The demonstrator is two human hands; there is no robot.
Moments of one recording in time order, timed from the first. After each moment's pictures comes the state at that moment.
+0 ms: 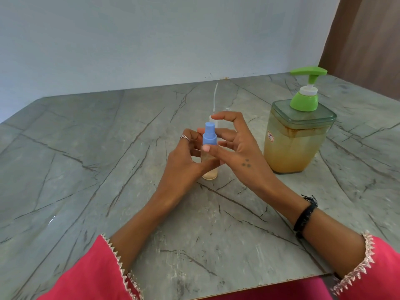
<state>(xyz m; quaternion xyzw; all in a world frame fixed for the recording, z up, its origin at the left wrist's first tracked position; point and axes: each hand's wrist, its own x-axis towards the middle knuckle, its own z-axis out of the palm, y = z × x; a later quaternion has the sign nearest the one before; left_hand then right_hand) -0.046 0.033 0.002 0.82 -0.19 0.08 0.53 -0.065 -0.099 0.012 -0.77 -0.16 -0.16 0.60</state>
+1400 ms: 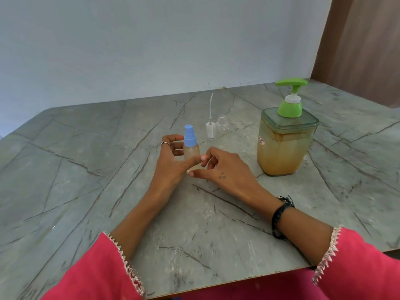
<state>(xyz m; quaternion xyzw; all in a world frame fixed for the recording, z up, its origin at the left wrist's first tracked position) -0.032 0.043 -0.002 0.78 -0.10 0.11 0.60 -0.056 -0.094 -0.011 -0.91 -0.05 -0.09 0.41</state>
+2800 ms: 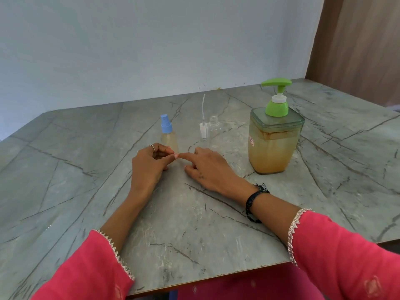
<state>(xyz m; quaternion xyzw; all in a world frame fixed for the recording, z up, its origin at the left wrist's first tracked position) -0.021 0.066 -0.008 0.83 -0.05 0.17 0.53 -0.029 -0.086 -0.021 -0.95 -0.21 -0.14 0.18</state>
